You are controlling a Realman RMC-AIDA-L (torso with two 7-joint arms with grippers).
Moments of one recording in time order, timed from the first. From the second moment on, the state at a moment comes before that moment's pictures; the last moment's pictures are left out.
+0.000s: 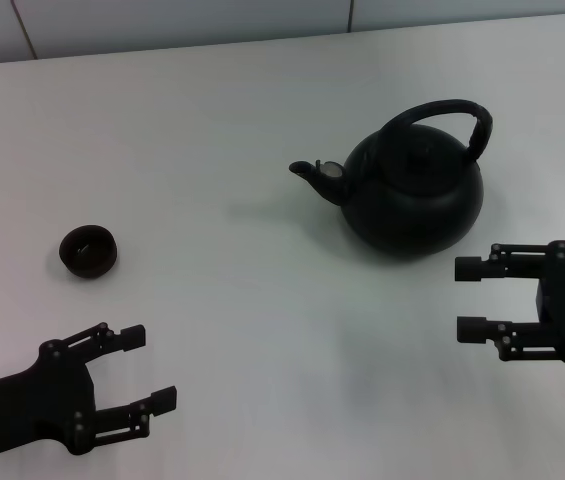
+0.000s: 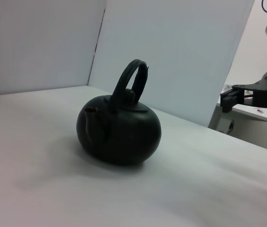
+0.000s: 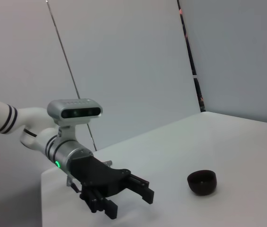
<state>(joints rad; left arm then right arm) -0.27 -2.06 0.88 0.52 1.85 1.64 -1.08 0.33 2.05 -0.50 -0.75 -2.09 -1.97 1.23</state>
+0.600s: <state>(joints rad) -0.27 -2.06 0.88 0.52 1.85 1.64 -1.08 0.34 2.05 -0.50 -0.75 -2.09 -1.96 1.23</state>
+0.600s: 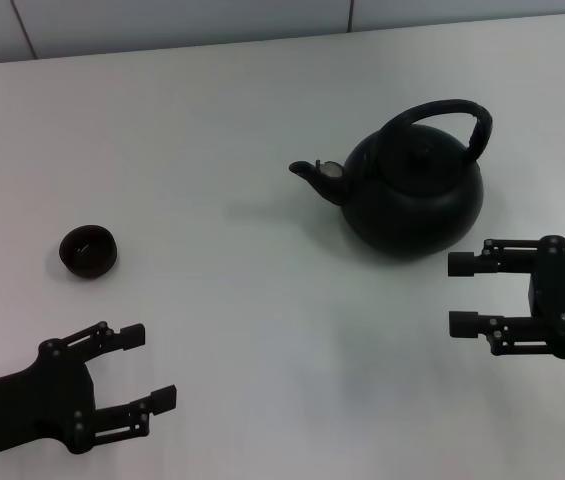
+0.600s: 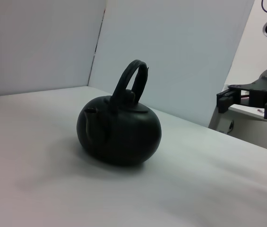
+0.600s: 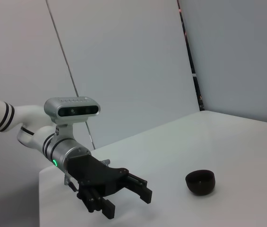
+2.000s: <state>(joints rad) -0.30 -2.07 0.57 0.33 1.70 1.34 -0.87 0.37 2.06 -0.50 -0.75 -2.08 -1.96 1.23</state>
